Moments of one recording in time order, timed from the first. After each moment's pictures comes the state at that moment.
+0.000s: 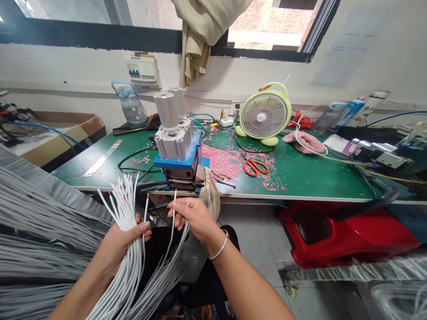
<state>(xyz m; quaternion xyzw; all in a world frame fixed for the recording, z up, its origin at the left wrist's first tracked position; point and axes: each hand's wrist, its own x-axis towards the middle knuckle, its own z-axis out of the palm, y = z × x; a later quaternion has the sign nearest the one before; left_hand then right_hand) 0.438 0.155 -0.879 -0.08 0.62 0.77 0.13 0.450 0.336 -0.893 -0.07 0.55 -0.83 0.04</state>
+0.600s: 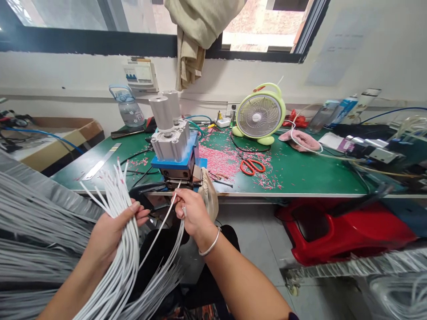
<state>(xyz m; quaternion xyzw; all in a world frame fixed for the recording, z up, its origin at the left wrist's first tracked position) 0.428 0.163 -0.850 -0.06 0.62 0.78 0.06 0.438 0.324 -0.876 0.03 0.43 -0.90 -0.03</state>
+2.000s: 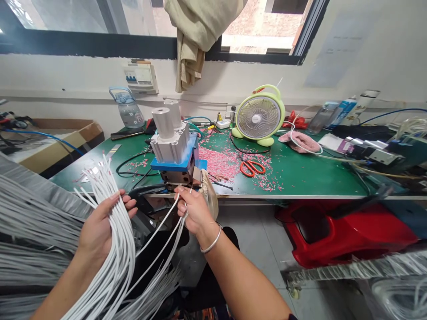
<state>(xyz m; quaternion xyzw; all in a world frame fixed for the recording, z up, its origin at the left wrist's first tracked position) 0.417 0.165 -0.828 -0.12 0.52 0.85 0.01 0.432 0.332 -0.874 0.05 0.37 -0.93 -0.01</state>
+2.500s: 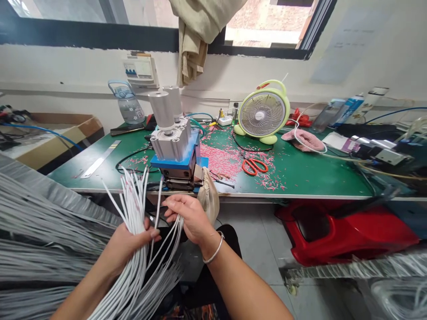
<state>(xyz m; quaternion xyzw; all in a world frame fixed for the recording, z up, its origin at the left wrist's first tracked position) 0.437 0.159 -0.884 0.04 0.71 0.68 0.17 0.448 0.324 -0.886 -0.03 0.46 -0.89 0.01</state>
